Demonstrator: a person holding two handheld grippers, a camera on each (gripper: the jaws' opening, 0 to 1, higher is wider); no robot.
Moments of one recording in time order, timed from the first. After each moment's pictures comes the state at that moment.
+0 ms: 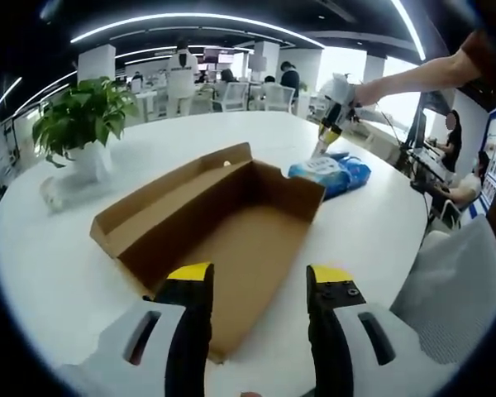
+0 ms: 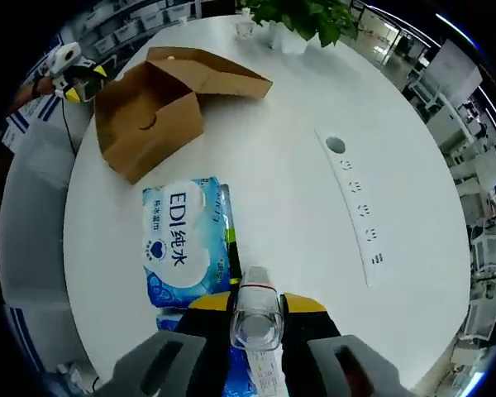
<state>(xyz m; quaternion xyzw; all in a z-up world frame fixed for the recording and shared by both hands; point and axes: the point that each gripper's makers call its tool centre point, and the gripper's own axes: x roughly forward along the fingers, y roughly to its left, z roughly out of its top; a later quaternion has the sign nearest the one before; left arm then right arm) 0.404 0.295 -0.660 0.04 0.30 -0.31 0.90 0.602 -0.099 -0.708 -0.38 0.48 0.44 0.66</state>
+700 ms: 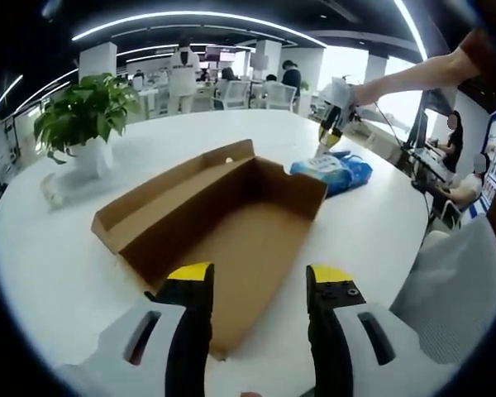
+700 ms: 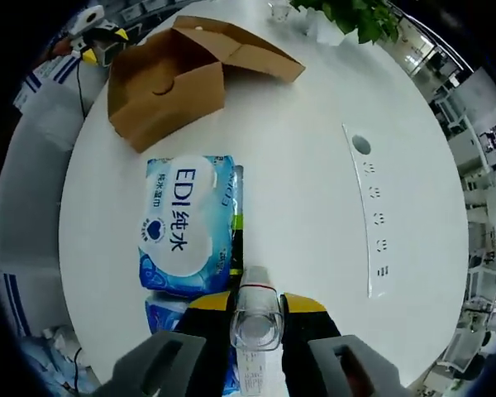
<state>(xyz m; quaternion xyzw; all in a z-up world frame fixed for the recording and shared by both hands) 0.403 0.299 -0.664 0.04 0.31 -0.30 0.90 0.597 -0.099 -0.723 -0.44 0.48 0.47 0.60</state>
